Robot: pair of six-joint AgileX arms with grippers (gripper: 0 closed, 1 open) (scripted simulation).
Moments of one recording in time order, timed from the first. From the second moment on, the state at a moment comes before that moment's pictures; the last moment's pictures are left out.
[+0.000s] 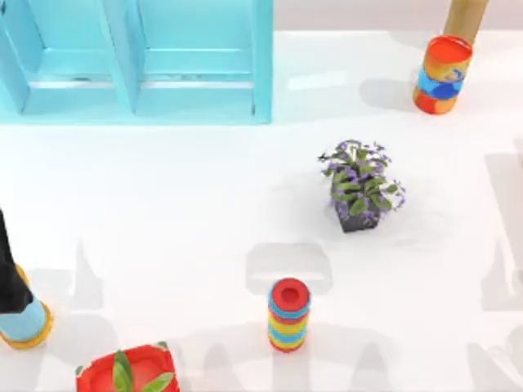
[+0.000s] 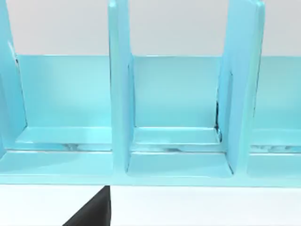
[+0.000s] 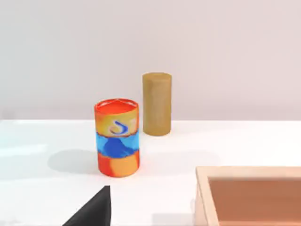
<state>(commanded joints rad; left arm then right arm) 0.00 0.00 0.00 0.00 0.00 0.00 0.00 0.00 0.00 0.00 0.00 0.00</state>
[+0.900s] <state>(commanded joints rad) 0.00 0.00 0.00 0.00 0.00 0.00 -0.41 0.89 0.71 -0.76 0.00 -0.41</state>
